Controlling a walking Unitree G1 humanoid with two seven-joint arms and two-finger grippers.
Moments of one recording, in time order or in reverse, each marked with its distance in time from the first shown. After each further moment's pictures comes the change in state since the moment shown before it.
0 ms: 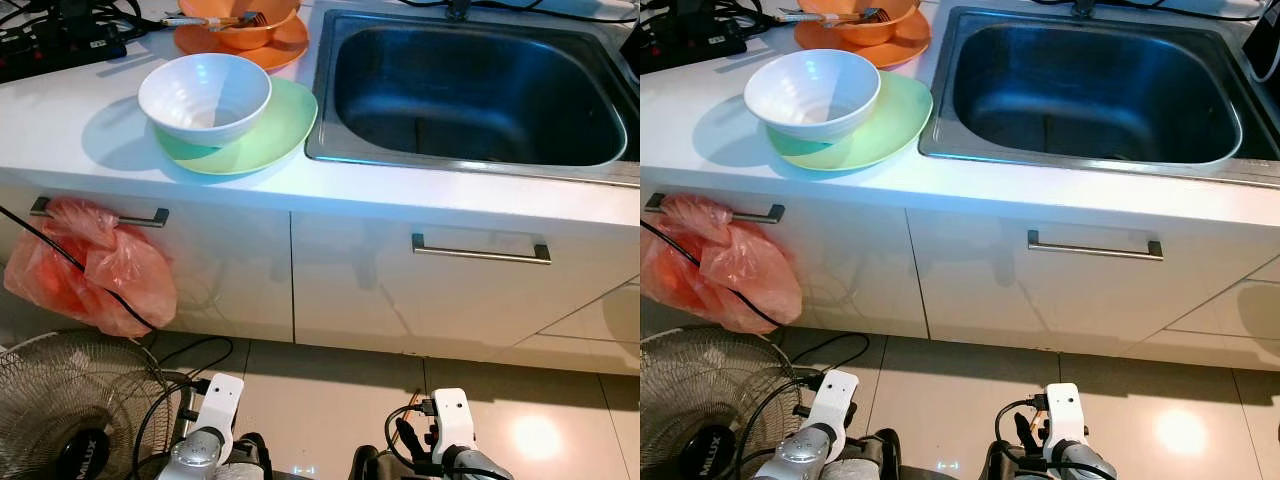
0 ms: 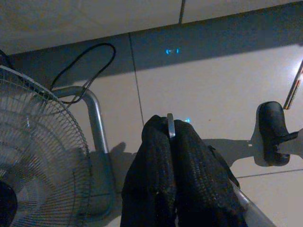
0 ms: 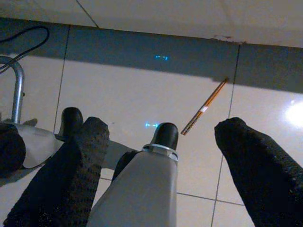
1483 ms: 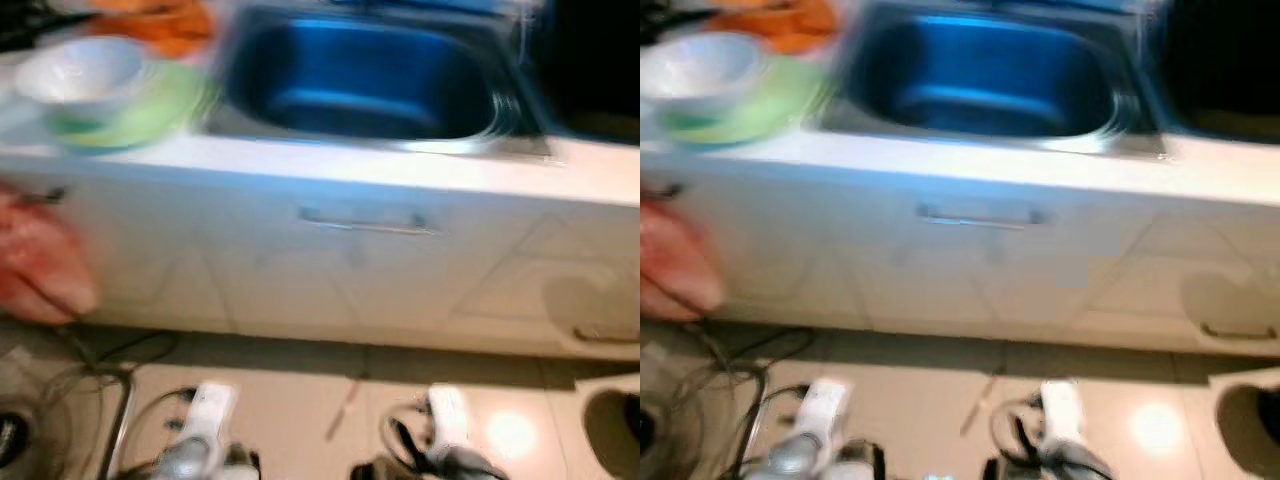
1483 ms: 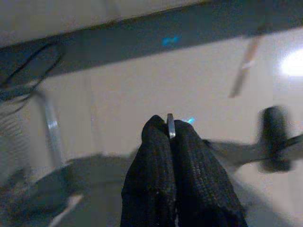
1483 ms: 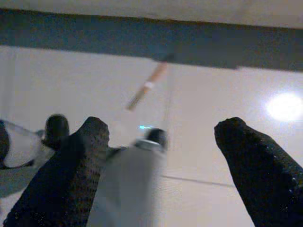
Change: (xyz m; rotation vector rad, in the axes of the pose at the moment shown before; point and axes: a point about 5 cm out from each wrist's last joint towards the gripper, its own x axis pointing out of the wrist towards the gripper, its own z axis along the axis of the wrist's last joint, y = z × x) left arm -0.002 -0.003 -0.008 0.008 0.027 -0.003; right arm -0.003 -0.005 -0.007 0.011 0.025 -0.005
